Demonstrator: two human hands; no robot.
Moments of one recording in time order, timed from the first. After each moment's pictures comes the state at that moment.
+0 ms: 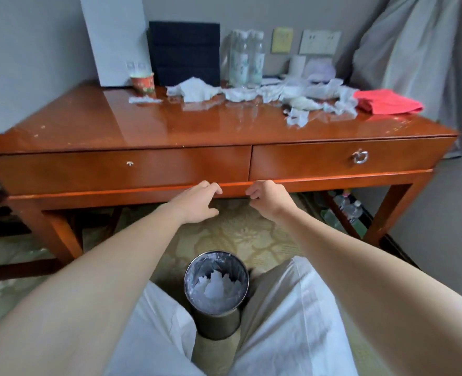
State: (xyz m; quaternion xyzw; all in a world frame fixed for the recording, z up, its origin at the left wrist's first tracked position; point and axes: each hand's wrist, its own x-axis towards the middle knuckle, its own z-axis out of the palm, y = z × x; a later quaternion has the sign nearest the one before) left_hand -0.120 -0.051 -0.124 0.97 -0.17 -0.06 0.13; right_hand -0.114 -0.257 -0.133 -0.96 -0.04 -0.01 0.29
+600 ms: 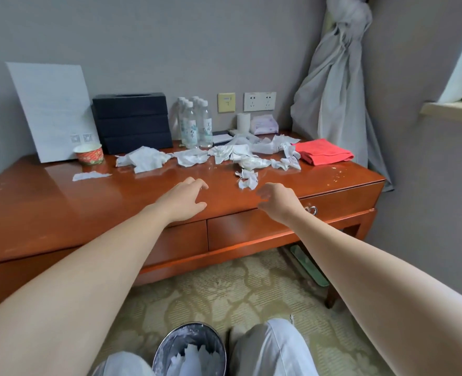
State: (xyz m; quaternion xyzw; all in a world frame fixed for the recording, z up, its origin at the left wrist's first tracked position) left_hand 0.000 -0.123 0.001 0.96 -0.23 0.03 0.13; right_hand -0.042 -0.366 -0.017 -0.96 0.04 -0.10 0.26
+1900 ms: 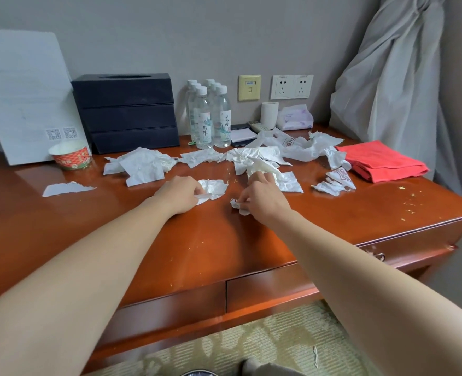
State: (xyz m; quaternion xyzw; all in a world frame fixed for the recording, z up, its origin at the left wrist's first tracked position) left_hand 0.192 -0.106 -0.026 0.99 -0.14 0.00 0.09; right_hand 0.147 -0.311 -0.037 -0.98 -0.07 -0.09 0.16
